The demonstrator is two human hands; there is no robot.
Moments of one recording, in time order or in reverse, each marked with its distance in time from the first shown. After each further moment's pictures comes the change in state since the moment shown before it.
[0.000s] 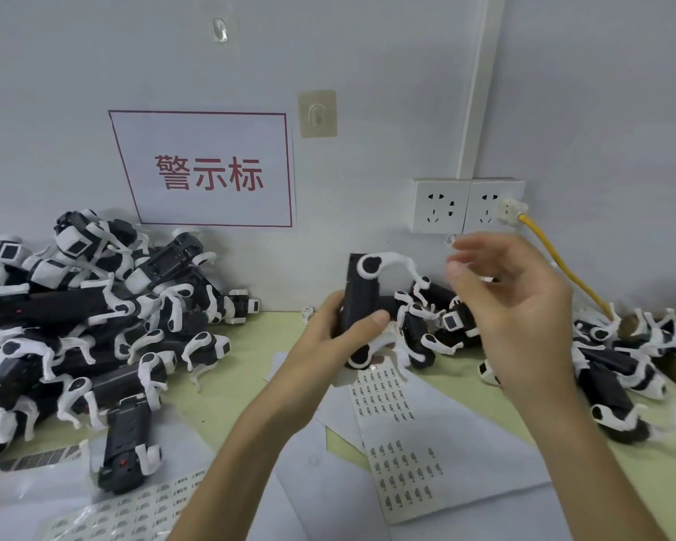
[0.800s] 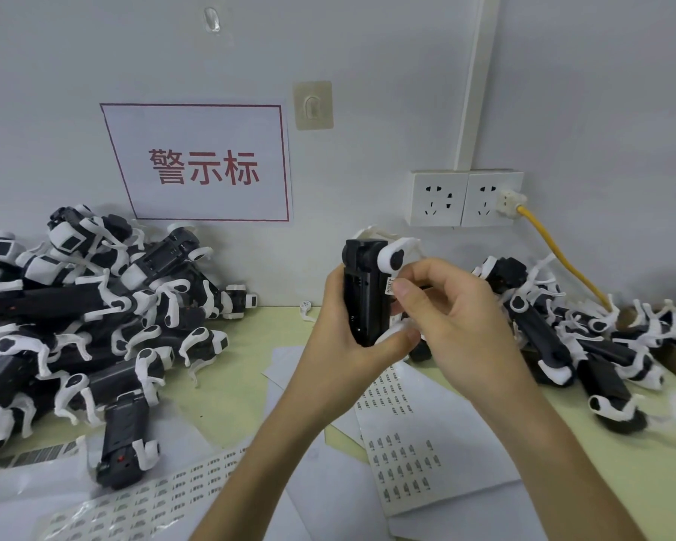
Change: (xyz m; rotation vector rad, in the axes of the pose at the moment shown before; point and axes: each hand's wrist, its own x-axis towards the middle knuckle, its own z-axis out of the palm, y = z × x) left_hand -0.001 -0.003 0.024 0.217 0.121 0.278; right_hand -0.012 -0.012 0.025 0.001 -0.267 0.260
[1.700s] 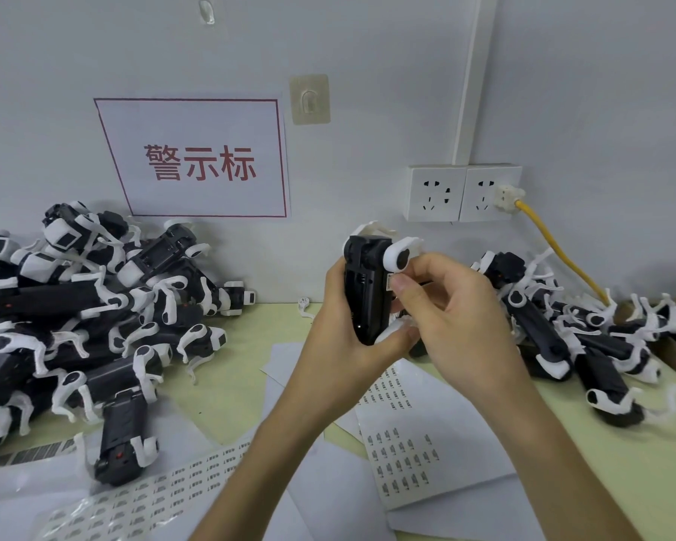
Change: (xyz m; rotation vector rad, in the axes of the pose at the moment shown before) left_hand 0.000 -0.002 0.002 0.085 0.011 0.031; right_hand -0.002 0.001 0.002 -0.071 0.053 -0.015
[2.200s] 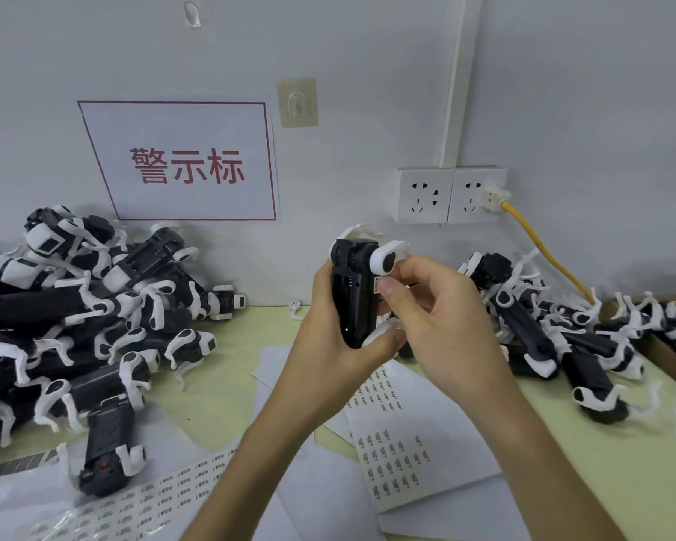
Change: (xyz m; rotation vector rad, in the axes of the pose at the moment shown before) left_hand 0.001 0.000 -0.001 0.005 -0.010 0.031; right_hand 0.000 0.001 0.001 -0.005 -0.015 -0.005
